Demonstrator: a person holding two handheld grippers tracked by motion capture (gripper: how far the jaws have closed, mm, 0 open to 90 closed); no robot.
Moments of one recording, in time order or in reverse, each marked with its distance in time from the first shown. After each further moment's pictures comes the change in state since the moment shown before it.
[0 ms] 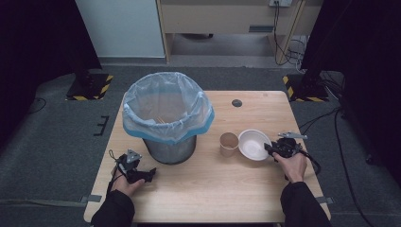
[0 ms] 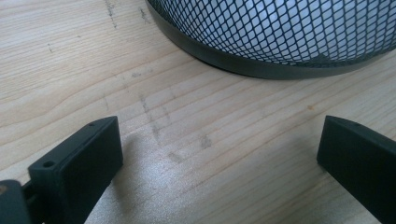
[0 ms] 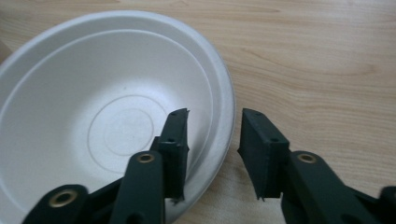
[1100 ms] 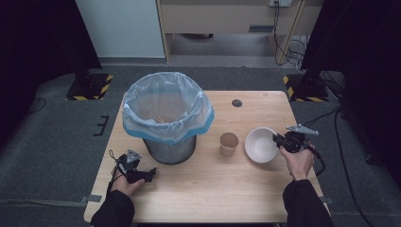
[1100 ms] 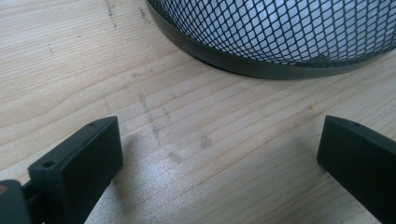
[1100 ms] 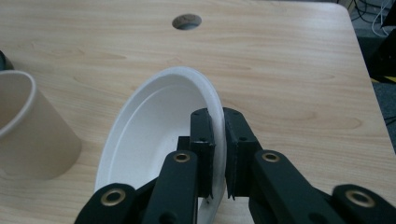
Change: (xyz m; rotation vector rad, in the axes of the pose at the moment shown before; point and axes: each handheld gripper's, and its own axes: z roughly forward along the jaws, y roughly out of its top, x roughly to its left) left arm 0.000 0.000 0.000 0.000 0.000 0.000; right arm 0.009 0.031 -0.044 -0.108 -0.057 0.011
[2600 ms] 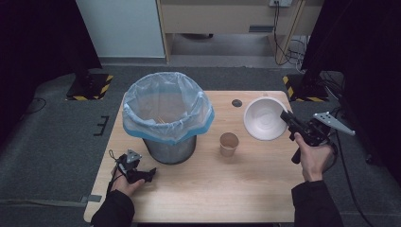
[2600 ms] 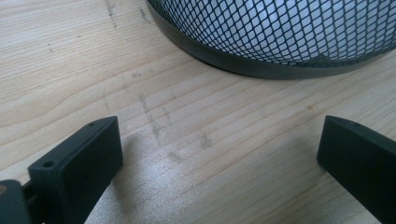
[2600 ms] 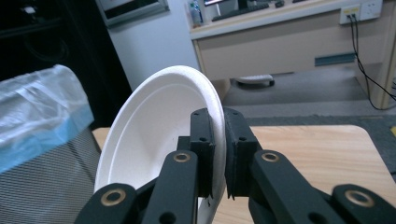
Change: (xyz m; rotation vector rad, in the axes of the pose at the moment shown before) left arm 0.000 0.000 0.000 0.000 0.000 0.000; right arm 0.017 0.059 -0.083 -0.424 0.177 0.131
